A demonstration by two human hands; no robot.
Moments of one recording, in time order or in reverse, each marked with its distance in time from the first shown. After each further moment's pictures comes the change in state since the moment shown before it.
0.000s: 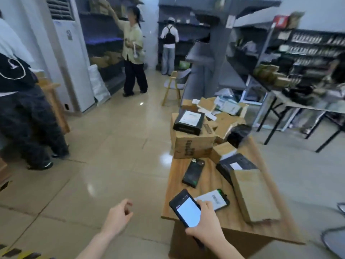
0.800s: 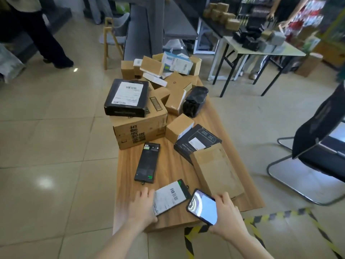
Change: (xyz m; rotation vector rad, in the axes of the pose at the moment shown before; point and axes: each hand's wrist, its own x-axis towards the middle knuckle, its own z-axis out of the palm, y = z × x) left_hand 0.125 0.157 0.207 0.624 -0.373 0.408; right_hand 0.056 0.154 -0.100 -0.345 -0.074 0.368
